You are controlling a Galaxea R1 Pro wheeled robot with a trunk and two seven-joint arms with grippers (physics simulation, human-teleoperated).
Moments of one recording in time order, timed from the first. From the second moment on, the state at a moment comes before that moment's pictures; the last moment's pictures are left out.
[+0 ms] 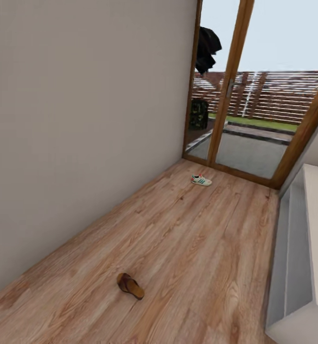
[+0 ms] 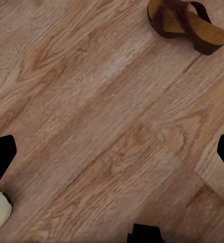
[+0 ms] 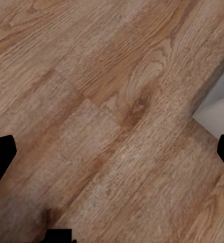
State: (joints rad) left arm -0.16 0.09 0.06 -0.20 0.07 -0.50 0.01; right arm -0.04 -0.10 0.01 -0.50 0.05 -0.35 -0.07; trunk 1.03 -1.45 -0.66
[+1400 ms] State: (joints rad) left arm -0.21 0.09 0.06 -0.24 0.07 -0.48 0.00; right arm -0.05 -0.09 0.01 -0.55 0.05 -0.35 -0.07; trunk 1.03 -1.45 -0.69
